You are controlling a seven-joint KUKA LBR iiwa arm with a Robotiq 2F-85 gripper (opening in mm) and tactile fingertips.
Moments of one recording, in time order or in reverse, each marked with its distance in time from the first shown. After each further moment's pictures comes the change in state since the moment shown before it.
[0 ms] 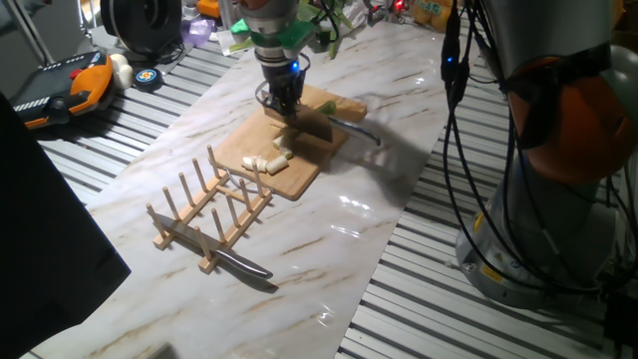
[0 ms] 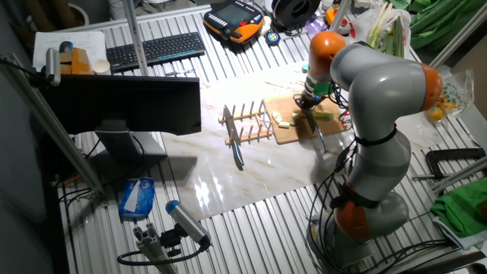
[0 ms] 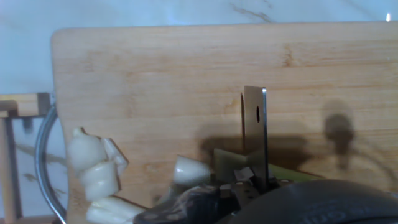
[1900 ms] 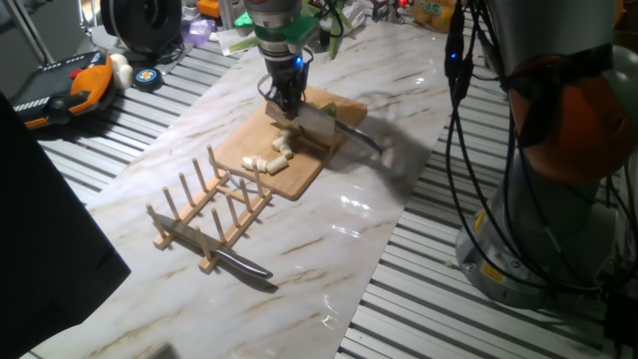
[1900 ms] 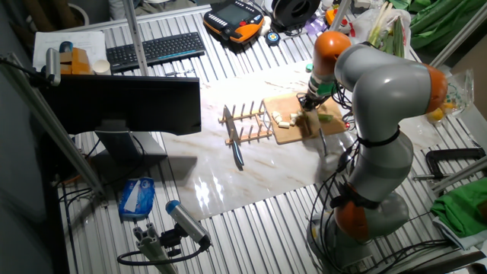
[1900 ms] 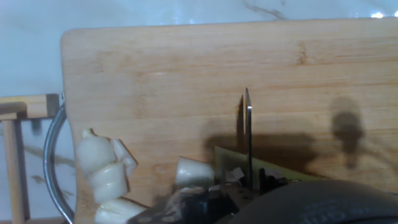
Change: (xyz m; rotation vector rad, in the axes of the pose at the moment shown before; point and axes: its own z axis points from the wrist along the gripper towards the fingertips) arm 0.003 -0.023 -0.008 0.008 -0.028 0.007
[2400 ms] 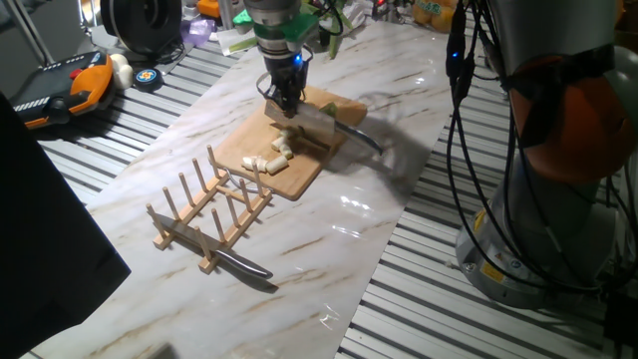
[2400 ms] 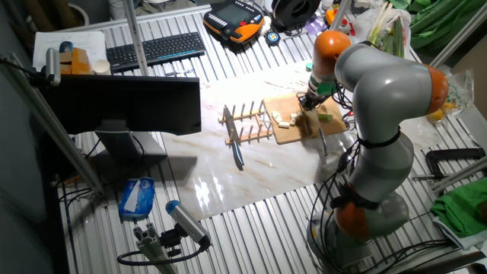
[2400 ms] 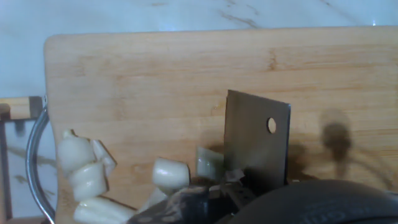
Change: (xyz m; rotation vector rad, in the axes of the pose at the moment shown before) arm 0.004 0.006 -0.006 -0.001 -0.012 0.016
